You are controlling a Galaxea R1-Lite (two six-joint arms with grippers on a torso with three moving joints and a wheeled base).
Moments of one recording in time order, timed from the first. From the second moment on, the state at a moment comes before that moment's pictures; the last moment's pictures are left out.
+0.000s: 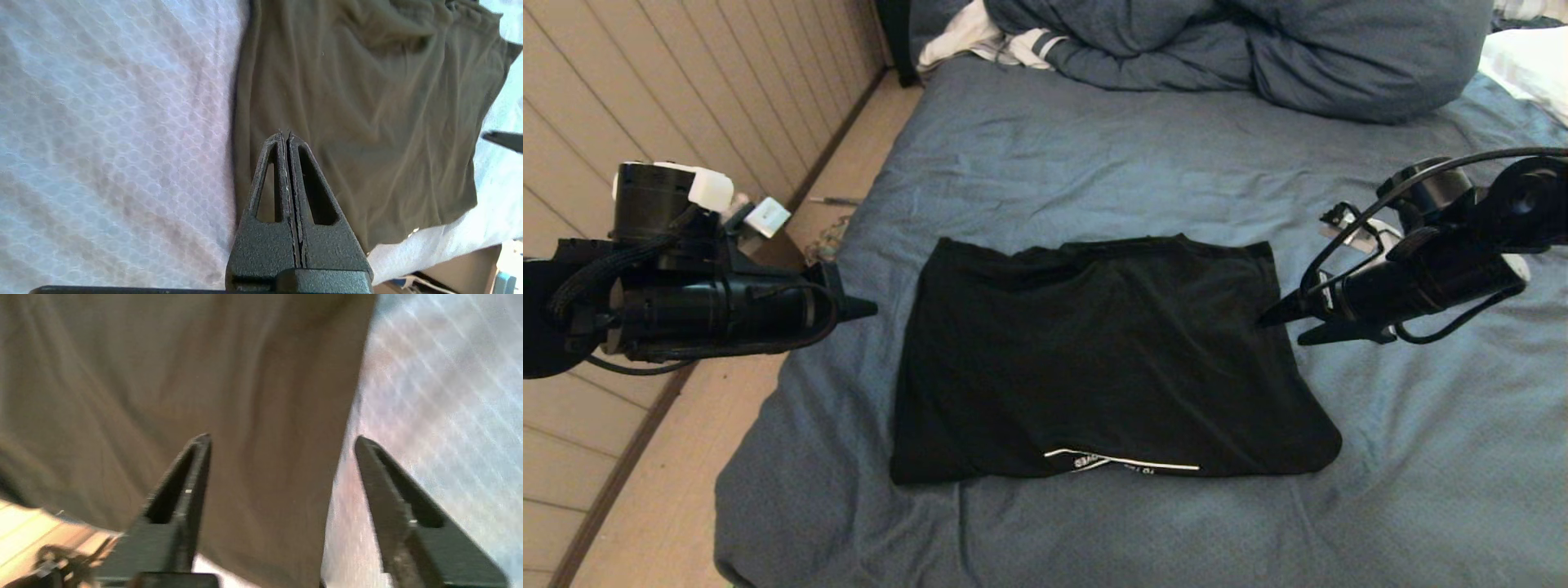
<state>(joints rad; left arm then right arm) -0.23 1.64 -1.07 -0.08 -0.32 -0.48 -0.02 1.89 -1.62 0.65 0.42 0.13</state>
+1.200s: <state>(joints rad) -0.23 1.64 -1.04 -0.09 -0.36 -0.48 0.17 2.04 -1.68 0.58 0.38 0.18</state>
